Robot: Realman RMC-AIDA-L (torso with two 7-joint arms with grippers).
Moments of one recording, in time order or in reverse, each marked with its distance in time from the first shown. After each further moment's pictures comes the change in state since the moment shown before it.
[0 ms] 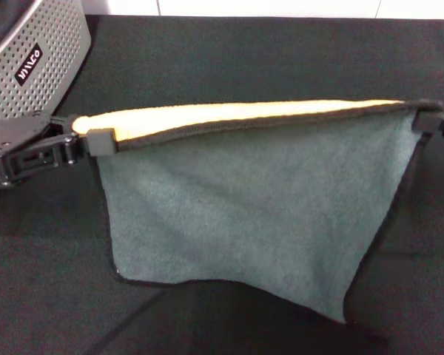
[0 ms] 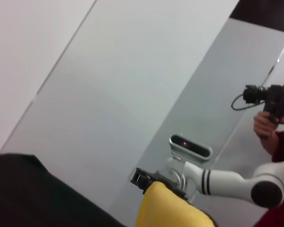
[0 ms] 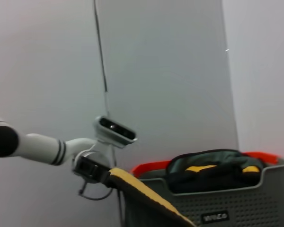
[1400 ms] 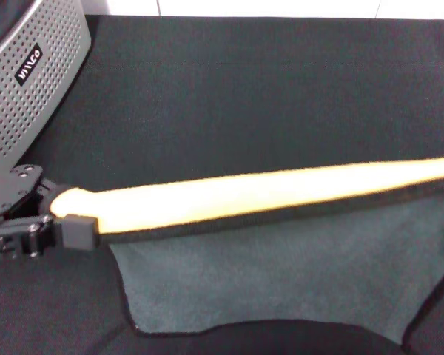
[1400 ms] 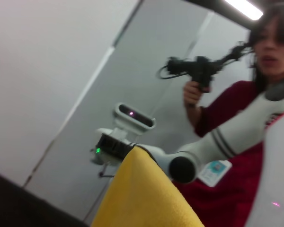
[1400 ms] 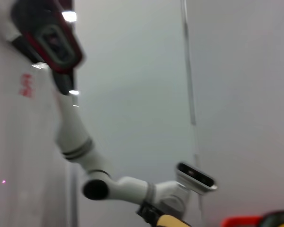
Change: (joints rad) left arm 0.117 0.123 0.533 0.217 -0.451 0.014 -0.048; right arm -0.107 0.026 0.118 -0.198 -0.006 -0.326 0.114
